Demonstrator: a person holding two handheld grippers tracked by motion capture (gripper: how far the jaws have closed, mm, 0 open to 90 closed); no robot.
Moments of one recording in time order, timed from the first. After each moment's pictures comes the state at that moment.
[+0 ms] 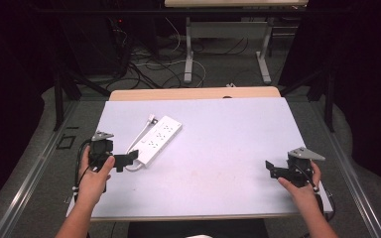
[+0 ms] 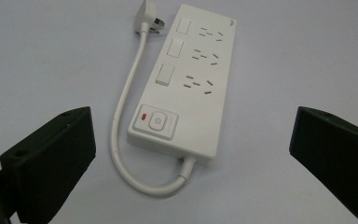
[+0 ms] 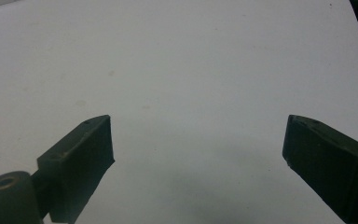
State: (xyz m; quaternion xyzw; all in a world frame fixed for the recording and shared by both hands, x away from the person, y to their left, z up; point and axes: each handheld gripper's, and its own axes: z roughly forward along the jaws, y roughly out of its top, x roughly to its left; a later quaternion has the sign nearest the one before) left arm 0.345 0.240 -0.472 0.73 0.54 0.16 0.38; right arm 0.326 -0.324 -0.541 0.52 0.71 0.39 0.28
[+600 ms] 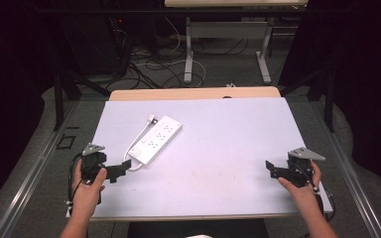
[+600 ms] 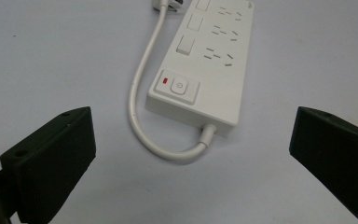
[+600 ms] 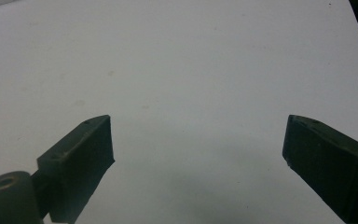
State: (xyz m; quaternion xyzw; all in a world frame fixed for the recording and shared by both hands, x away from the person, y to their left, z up) left arm 0.325 0.261 -0.502 0.71 0.55 0.17 0.39; right arm 0.326 -0.325 -0.541 0.52 0.71 0.39 0.28
